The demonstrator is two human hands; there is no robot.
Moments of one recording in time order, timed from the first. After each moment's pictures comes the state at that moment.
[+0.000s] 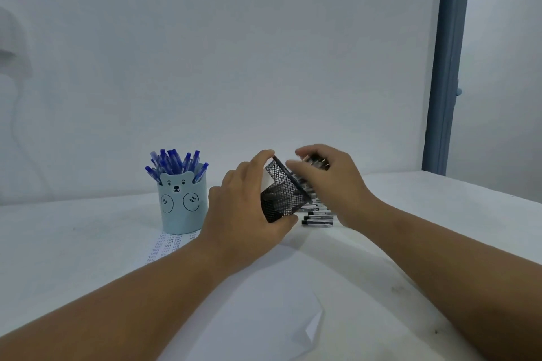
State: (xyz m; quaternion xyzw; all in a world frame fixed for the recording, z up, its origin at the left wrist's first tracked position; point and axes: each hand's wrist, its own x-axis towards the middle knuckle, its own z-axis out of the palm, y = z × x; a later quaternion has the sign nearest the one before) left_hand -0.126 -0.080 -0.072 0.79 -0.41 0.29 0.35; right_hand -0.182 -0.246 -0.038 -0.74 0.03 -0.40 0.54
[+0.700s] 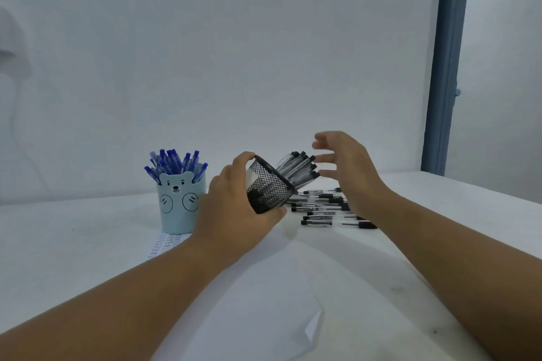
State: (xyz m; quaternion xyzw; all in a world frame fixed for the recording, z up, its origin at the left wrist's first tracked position) left_hand -0.115 -0.077 -0.070 0.80 -0.35 0.26 0.40; right_hand -0.181 -0.272 -0.024 -0.70 0.04 -0.40 0.59
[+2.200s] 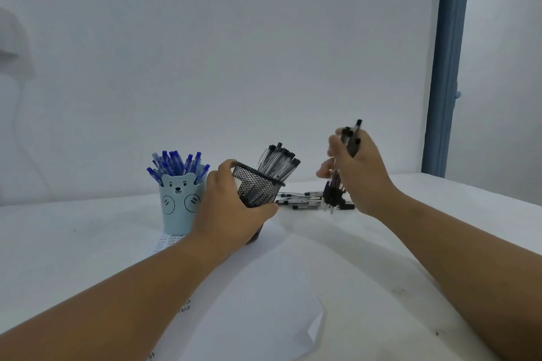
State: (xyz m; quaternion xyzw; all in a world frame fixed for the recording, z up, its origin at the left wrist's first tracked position) left_hand -0.103 -0.076 -0.070 0.79 -0.30 0.20 0.49; right_hand -0.178 -0.288 -0.029 -0.69 0.01 -0.45 0.56
